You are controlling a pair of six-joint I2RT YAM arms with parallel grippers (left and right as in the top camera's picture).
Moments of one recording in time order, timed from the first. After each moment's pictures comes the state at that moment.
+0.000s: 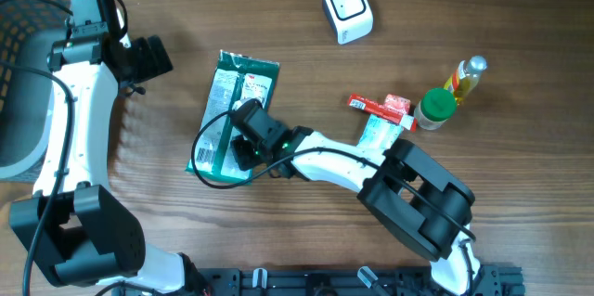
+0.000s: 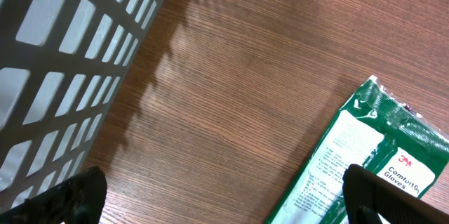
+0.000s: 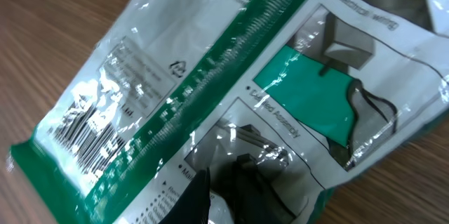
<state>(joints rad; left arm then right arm) 0.18 1.69 1.44 -0.88 -0.07 -0.23 0.93 2.07 1.23 -0.11 -0.10 0.49</state>
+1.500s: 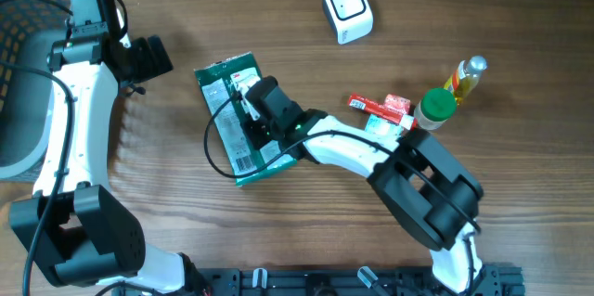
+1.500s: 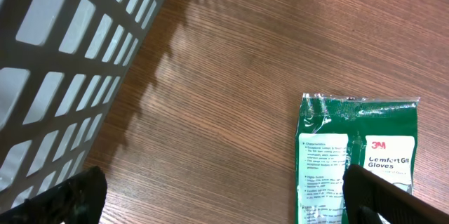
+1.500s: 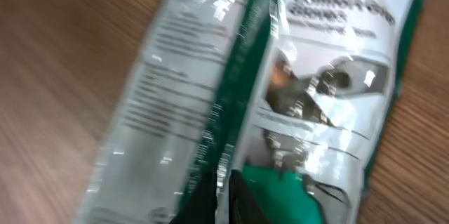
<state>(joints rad) 0.18 1.69 1.44 -0.88 -0.07 -0.23 0.83 2.07 1.25 -0.03 -0.07 0.21</state>
